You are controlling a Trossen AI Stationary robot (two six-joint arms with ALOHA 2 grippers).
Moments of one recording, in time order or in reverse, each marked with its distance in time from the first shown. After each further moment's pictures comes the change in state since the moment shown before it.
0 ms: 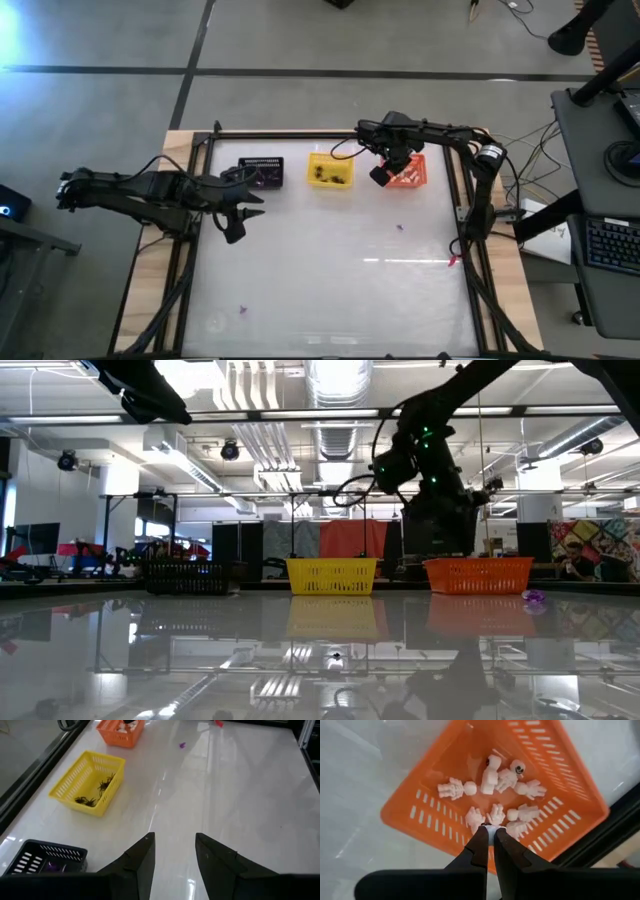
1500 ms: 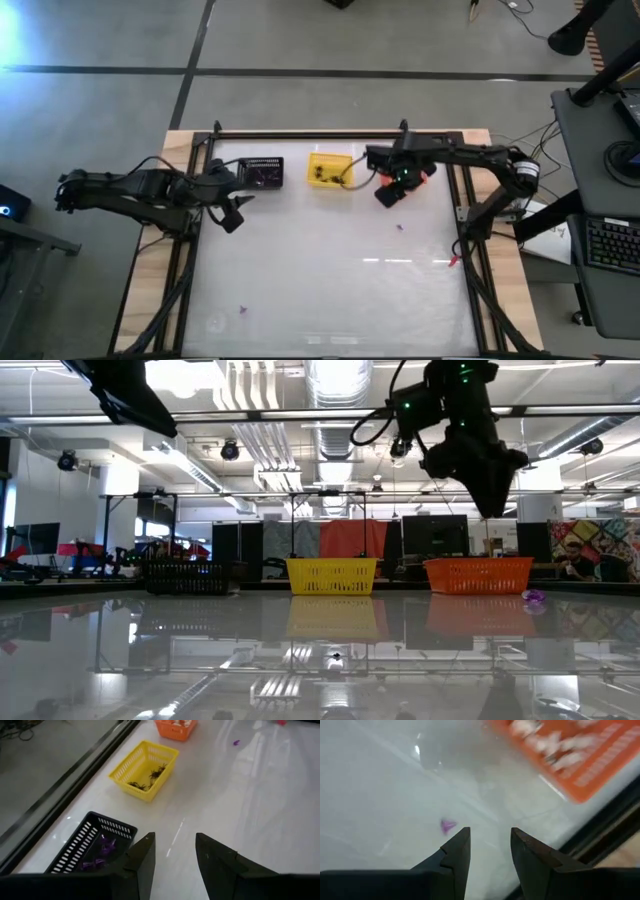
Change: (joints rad) left arm 0.005 -0.061 0.000 -0.132 -0.222 -0.094; right arm 0.228 -0.283 -0.139 -0.036 -0.134 0.275
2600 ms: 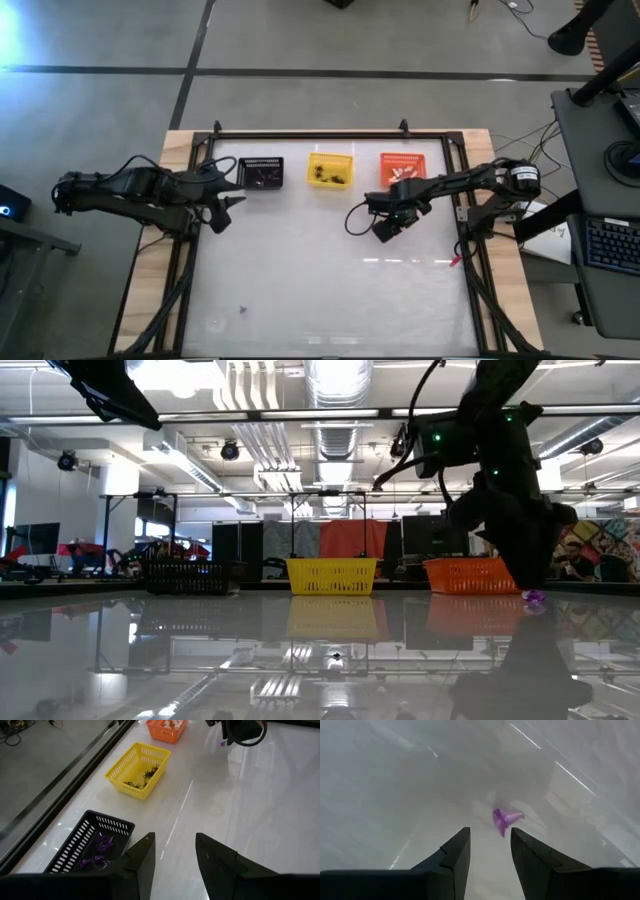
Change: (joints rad) left arm 0.000 -0.107 0.000 -0.067 0.052 0.031; right arm 0.263 -0.001 -0.407 0.457 -0.106 0.318
